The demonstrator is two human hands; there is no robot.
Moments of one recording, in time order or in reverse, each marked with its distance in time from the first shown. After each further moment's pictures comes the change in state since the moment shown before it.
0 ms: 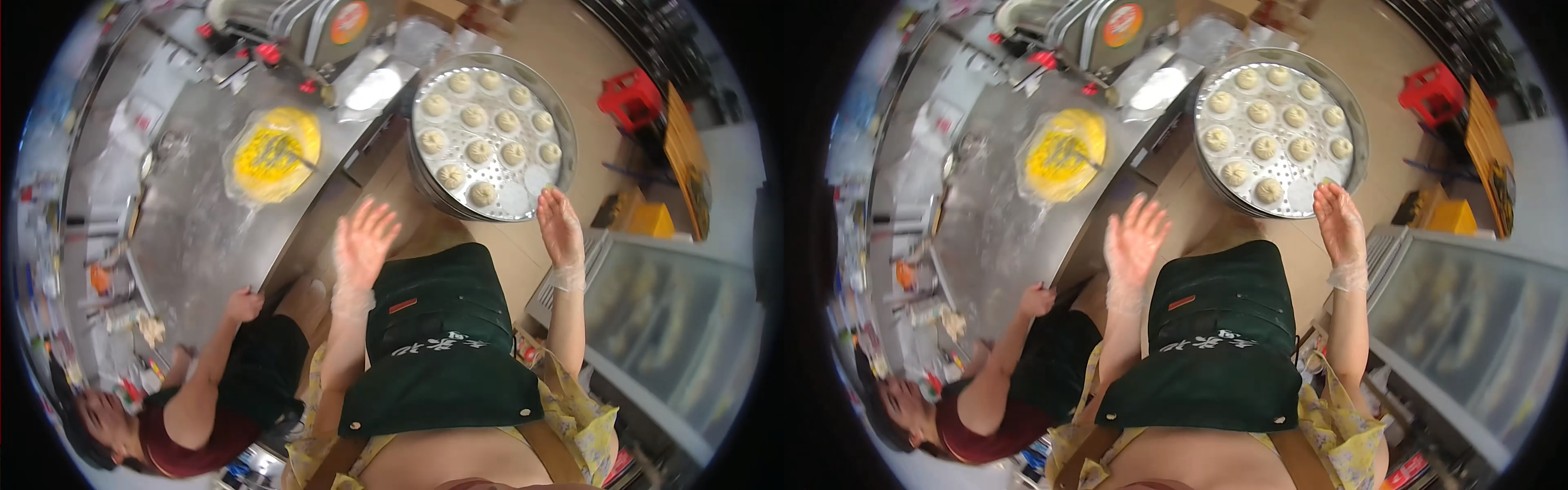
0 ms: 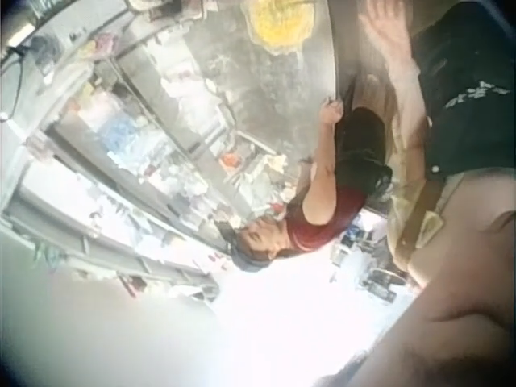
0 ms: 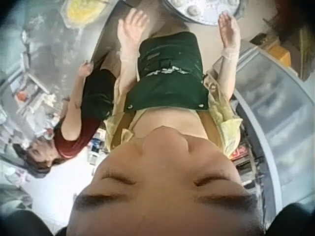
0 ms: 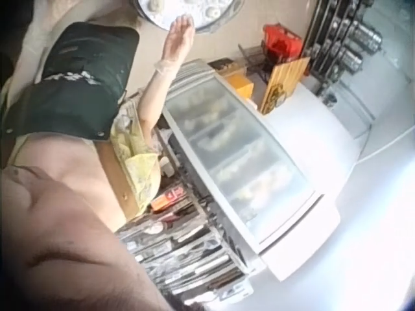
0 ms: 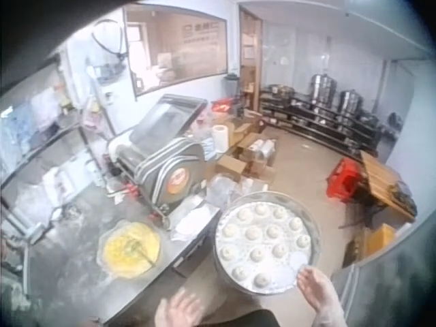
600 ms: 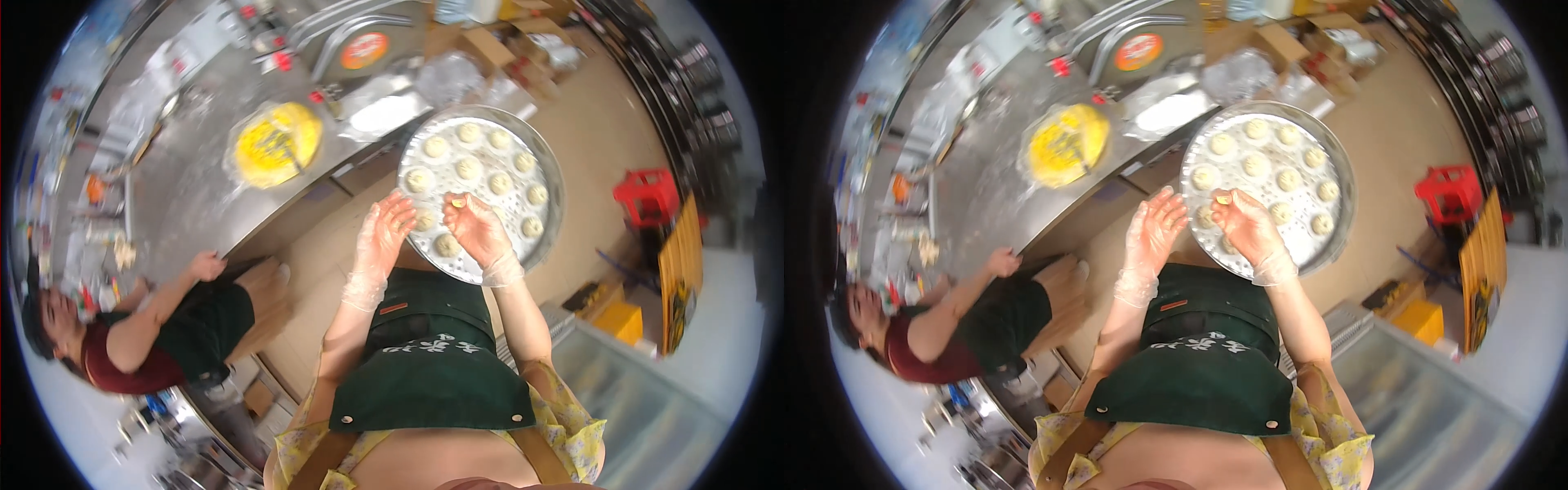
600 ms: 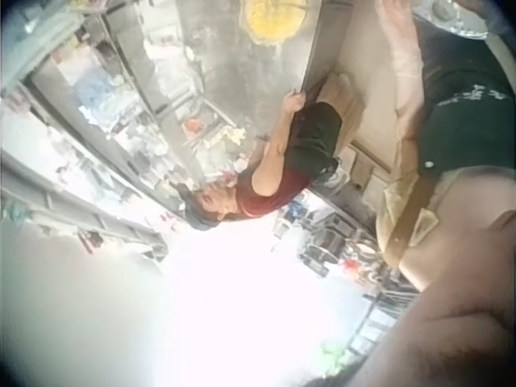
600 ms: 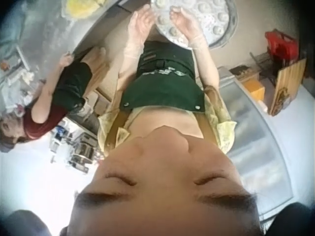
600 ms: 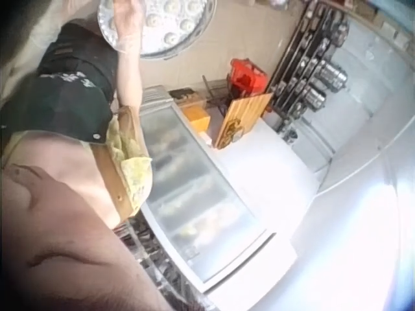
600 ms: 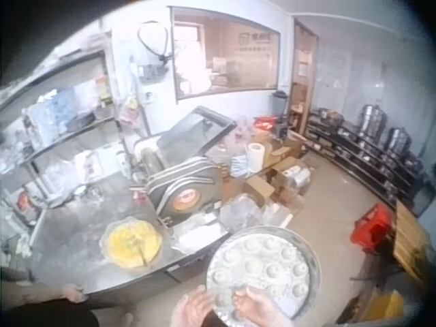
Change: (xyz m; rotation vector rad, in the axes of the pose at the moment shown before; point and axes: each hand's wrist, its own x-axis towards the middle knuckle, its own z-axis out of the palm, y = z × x) left_hand 0.083 -0.084 0.081 0.126 0.146 0.303; right_hand 0.135 0.021 0.101 0.228 -0.526 0.651
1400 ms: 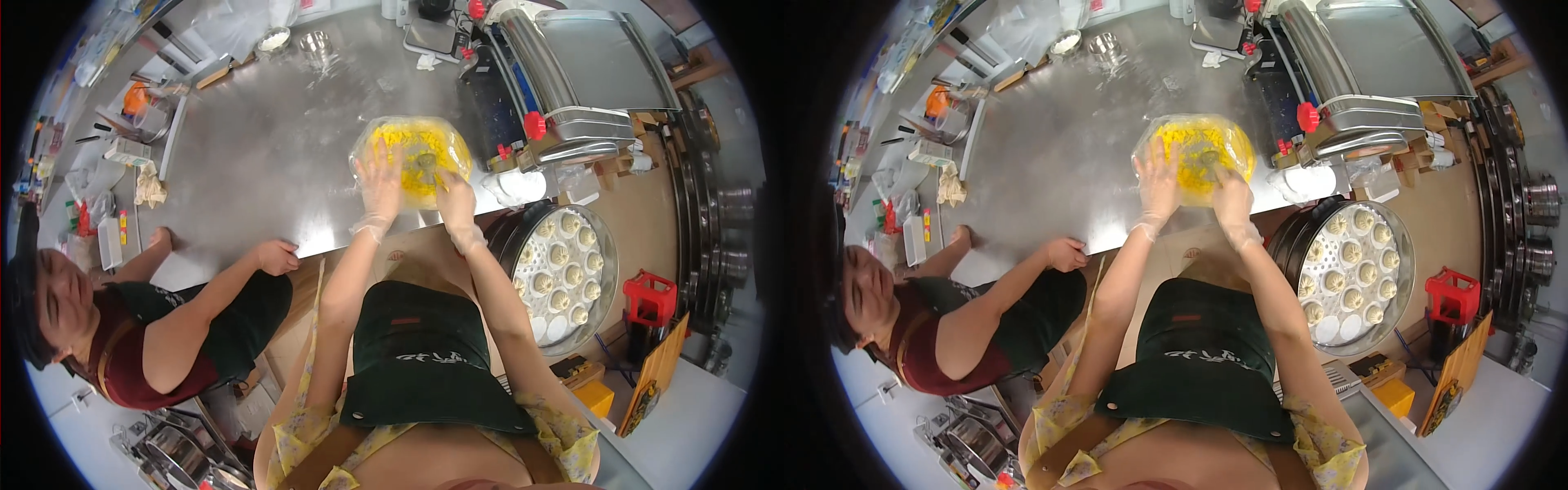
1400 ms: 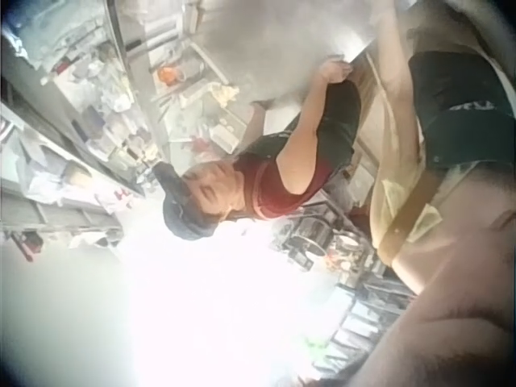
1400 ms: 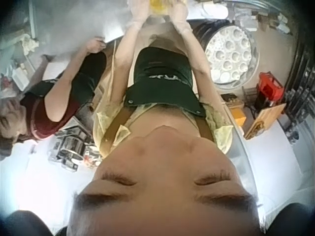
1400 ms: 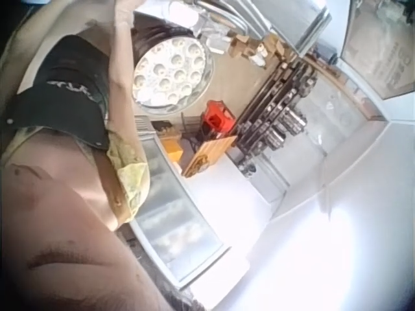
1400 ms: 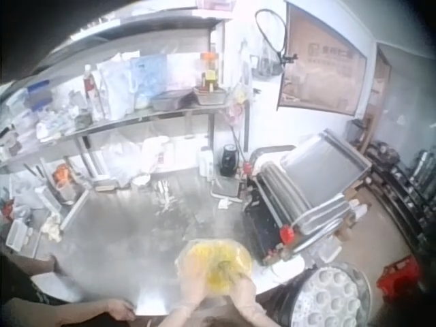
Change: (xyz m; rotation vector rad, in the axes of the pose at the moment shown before) left_hand 0.112 0.265 -0.207 2.333 0.662 0.771; right_hand 0.310 0.241 0.066 -2.064 0.155 -0.580
